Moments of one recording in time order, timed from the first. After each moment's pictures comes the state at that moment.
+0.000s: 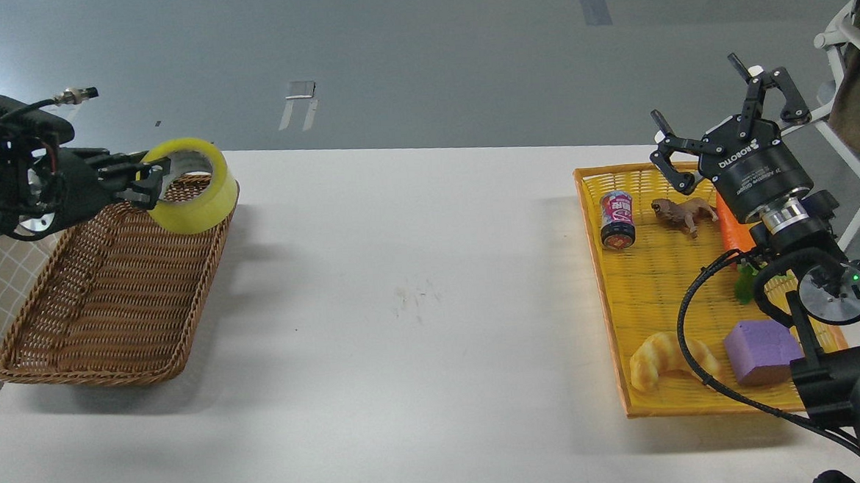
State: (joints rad) left arm -0.70 0.99 -0.63 -1.20 1.93 -0.27 -0.21; right arm 0.41 -0.09 1.58 1.05 -0.39 0.49 -0.13
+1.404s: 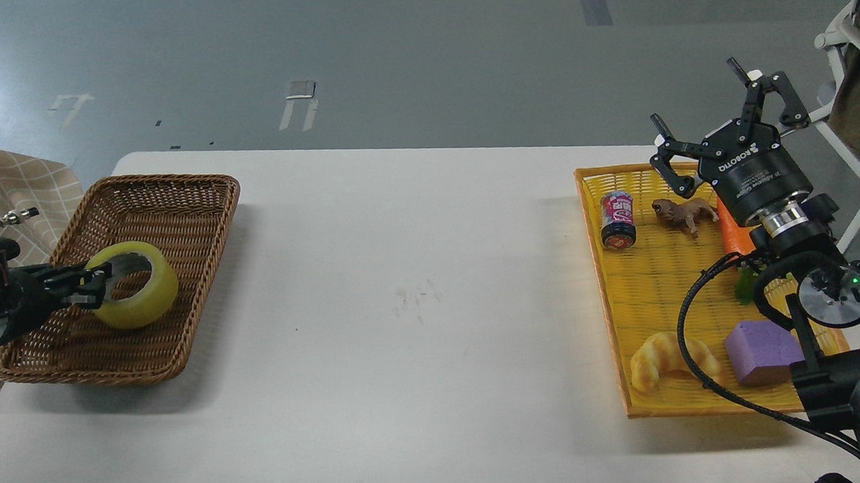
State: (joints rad) left arm -0.44 0.93 -0.63 -0.92 1.86 -0.08 -0.32; right arm 0.40 -0.09 1.58 1.05 -0.39 0.49 -0.13
